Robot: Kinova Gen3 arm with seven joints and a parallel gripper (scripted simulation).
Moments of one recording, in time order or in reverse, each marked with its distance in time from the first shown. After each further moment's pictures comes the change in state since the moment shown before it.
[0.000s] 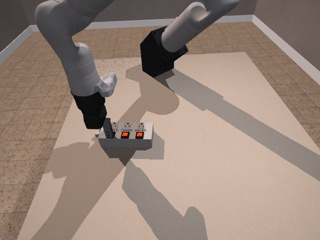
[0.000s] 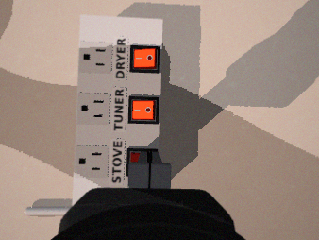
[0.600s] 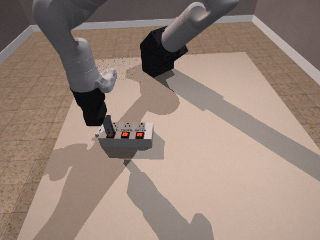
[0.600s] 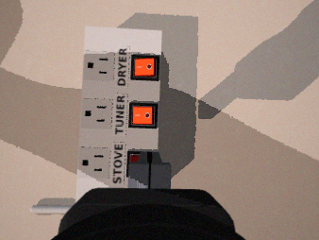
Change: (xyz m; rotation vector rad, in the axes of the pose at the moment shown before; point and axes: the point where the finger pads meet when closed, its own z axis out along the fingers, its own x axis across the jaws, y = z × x) arm 0.001 -0.004 -0.013 0.006 -0.003 -0.010
